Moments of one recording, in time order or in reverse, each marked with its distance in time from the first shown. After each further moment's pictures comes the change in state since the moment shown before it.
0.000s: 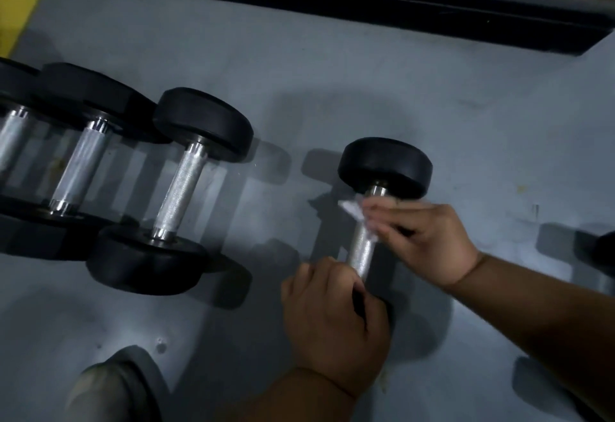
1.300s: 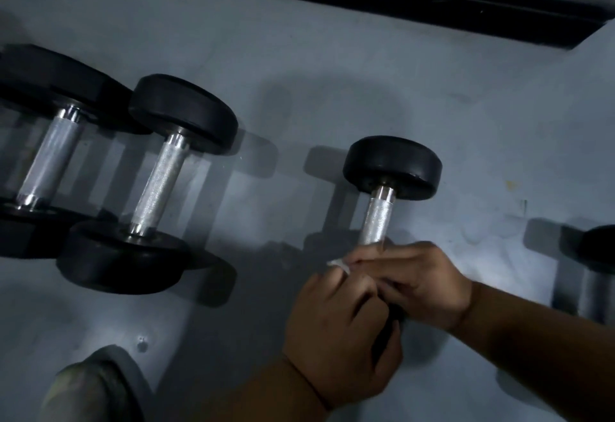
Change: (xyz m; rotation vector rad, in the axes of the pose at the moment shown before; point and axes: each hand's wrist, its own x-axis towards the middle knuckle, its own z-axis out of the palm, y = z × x) left_hand -0.003 -0.010 0.010 -0.109 -0.170 0.508; right_hand -0.038 -0.008 -0.008 0.090 -0.247 -0.089
